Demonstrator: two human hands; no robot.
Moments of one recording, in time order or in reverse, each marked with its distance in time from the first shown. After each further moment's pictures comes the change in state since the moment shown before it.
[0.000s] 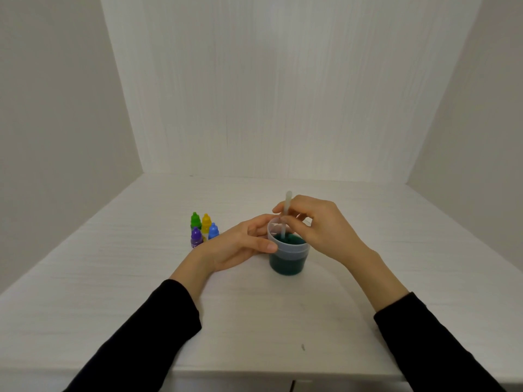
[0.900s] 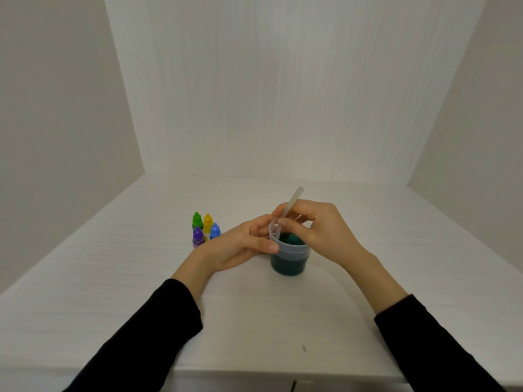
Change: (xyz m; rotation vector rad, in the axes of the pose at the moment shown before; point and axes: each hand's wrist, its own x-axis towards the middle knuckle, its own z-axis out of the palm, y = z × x) left_hand 0.001 -0.001 -0.001 -0.004 -0.003 0.005; right_hand 0.000 0.000 0.005 0.124 0.003 0.048
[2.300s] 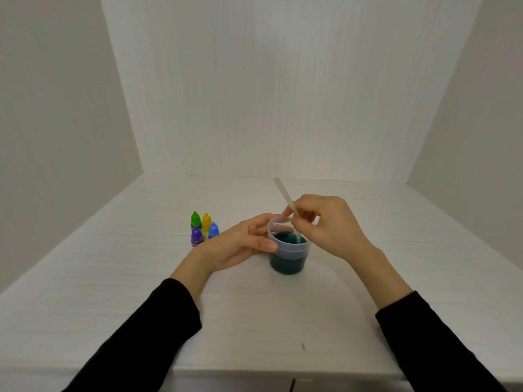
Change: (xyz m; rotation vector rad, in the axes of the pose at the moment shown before) left_hand 0.000 -0.001 -0.001 0.006 0.005 -0.006; right_hand -0.003 -0.003 -0.013 -0.248 0.038 -0.026
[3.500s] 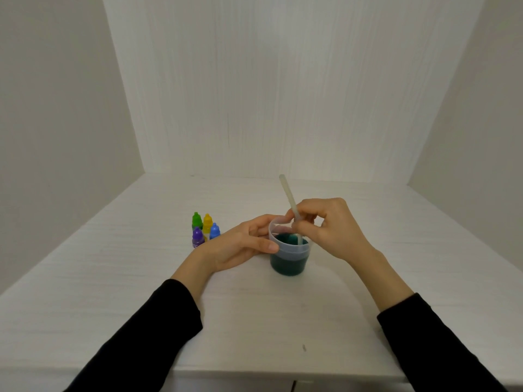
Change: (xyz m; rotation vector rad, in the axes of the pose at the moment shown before) left_hand -0.002 0.002 0.002 0.002 -0.004 0.003; right_hand -0.002 -0.001 -0.001 0.225 0.009 -0.007
